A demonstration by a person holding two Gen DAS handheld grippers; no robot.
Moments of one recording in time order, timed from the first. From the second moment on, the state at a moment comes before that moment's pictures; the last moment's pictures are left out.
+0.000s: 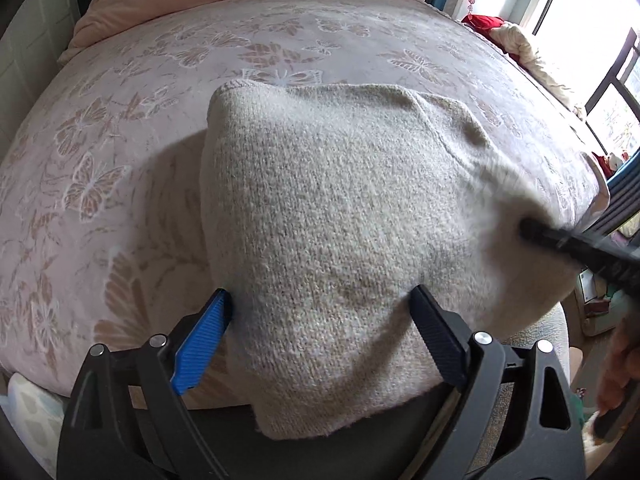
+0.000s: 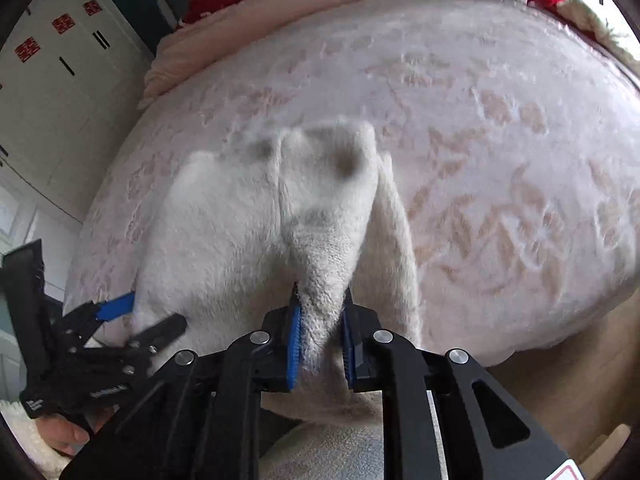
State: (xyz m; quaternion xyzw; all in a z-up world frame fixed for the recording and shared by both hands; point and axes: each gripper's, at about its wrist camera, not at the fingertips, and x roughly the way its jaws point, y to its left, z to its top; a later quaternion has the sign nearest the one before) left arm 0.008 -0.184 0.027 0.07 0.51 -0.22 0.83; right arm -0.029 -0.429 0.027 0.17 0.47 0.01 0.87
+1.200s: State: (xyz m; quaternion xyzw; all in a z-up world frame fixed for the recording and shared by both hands) left arm 0.062 -0.169 0.019 -0.09 0.60 -0.26 0.75; right arm 0.023 -0.441 -0.021 0.33 0.48 0.05 0.81
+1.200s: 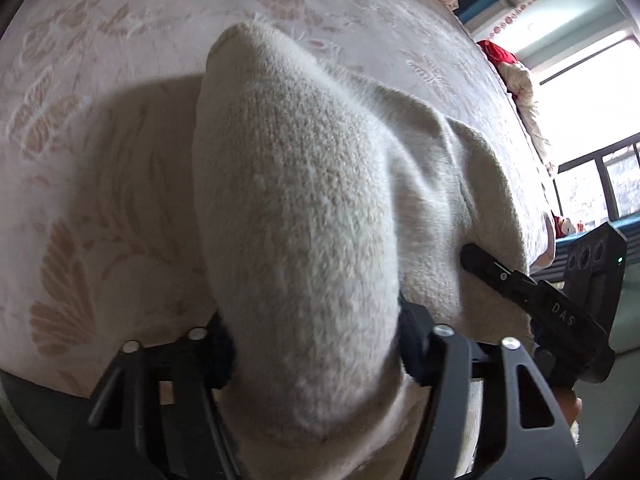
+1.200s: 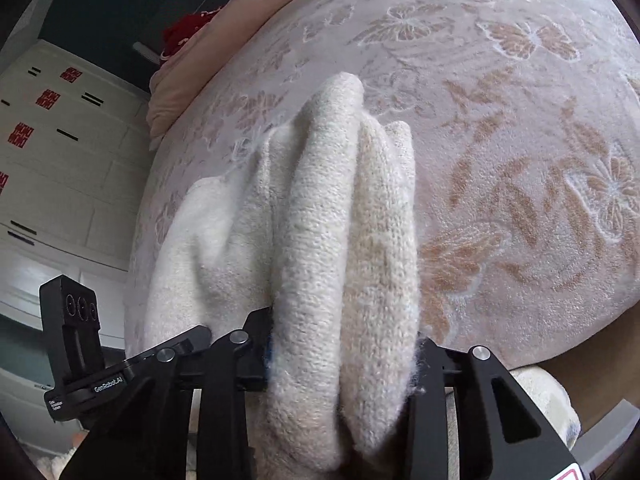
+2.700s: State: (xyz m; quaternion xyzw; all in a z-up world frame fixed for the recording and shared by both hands) left arm -0.032 -0.021 0.453 -0.01 0.08 -0.32 0.94; right arm -0.090 -0.288 0.428 0.10 0.01 0.16 0.98
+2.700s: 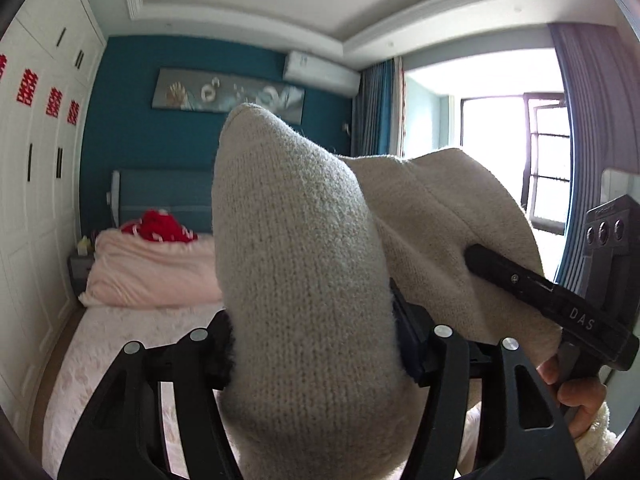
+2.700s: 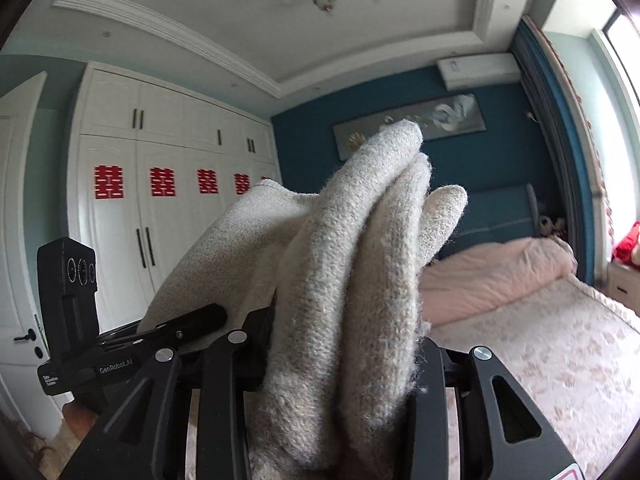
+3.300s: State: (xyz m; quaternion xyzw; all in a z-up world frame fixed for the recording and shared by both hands) left arm 0.028 0.056 0.404 -0.02 0.10 -0.26 0.96; right arm 0.018 -0.217 0.383 0.10 0.09 0.22 0.97
